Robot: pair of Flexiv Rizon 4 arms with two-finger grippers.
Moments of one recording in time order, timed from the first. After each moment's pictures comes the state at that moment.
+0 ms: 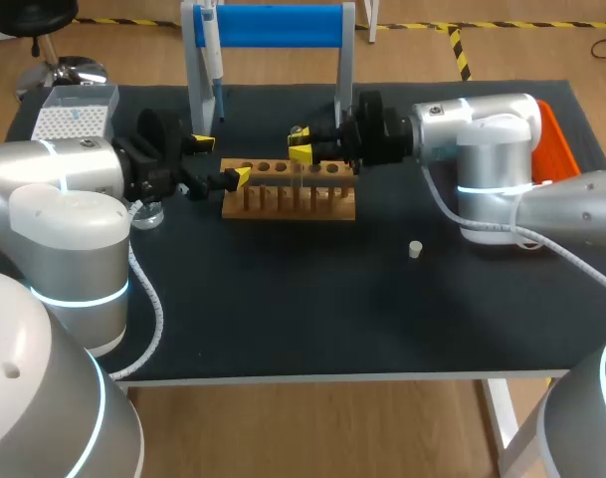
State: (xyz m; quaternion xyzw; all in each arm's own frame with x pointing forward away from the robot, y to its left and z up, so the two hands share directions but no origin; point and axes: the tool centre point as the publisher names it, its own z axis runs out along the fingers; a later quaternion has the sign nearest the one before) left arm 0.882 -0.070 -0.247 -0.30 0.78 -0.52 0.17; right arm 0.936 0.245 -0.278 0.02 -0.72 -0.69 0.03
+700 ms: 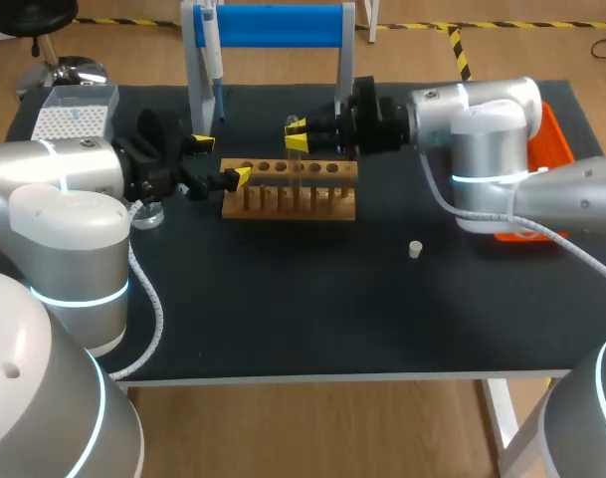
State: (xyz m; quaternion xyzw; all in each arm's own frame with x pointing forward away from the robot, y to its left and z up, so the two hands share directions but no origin) left arm 0.882 -0.070 -0.247 -0.30 0.78 -0.52 0.17; right arm 0.950 0.250 -0.270 -0.03 -0.74 -0.67 0.05
